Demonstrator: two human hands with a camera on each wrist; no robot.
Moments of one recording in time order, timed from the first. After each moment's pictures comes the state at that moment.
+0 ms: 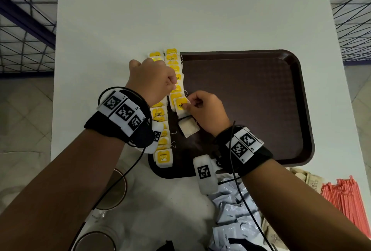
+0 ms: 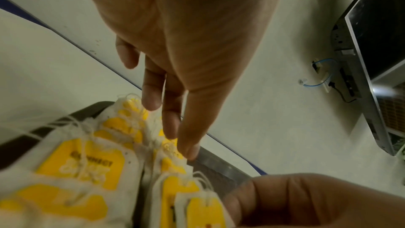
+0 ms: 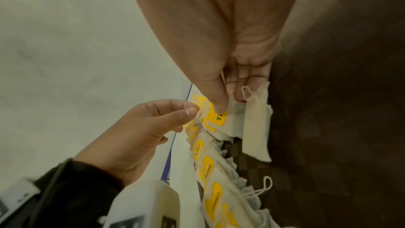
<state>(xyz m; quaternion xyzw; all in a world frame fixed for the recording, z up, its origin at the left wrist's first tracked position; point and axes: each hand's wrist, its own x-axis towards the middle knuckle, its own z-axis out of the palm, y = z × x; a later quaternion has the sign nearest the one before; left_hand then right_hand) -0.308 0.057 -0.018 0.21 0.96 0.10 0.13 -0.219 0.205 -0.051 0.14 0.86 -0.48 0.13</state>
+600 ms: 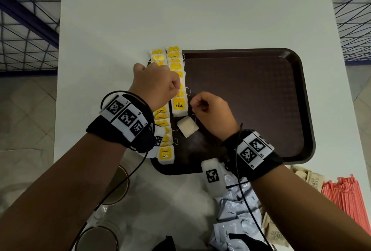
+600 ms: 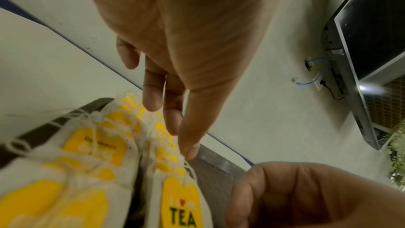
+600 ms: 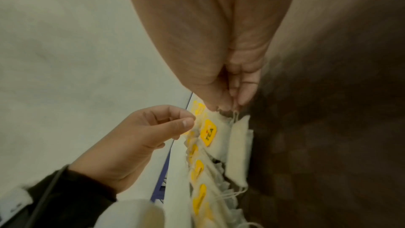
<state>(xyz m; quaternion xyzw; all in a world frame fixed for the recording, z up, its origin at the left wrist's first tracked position) -0.290 0.055 -0.012 0.22 0.96 0.12 0.15 -0.204 0.213 -0.047 0.08 0.87 -0.47 0.10</state>
